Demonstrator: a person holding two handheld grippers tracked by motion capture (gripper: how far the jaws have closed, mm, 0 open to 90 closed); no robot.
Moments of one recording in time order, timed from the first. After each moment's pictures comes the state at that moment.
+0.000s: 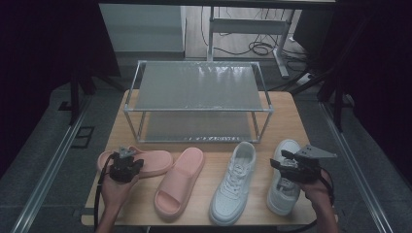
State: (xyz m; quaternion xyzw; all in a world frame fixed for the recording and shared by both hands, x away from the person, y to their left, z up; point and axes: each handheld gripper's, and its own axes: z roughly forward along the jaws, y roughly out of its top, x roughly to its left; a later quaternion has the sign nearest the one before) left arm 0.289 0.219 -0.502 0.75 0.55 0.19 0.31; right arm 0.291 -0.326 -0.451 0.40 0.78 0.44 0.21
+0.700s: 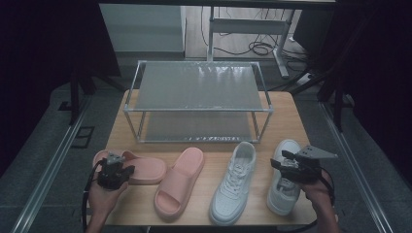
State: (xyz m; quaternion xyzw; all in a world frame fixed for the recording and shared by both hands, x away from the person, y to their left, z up) left arm 0.266 0.246 -0.501 0.75 0.56 0.17 0.31; right arm 0.290 -0.327 -0.451 0.40 0.78 0.44 0.21
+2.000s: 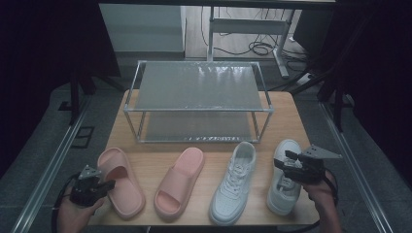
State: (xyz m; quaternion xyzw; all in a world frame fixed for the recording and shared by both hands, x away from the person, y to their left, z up) left arm 0.216 0.295 -0.486 0.76 0.55 0.14 0.31; right arm 0.288 -0.336 -0.450 0.41 0.77 0.44 0.21
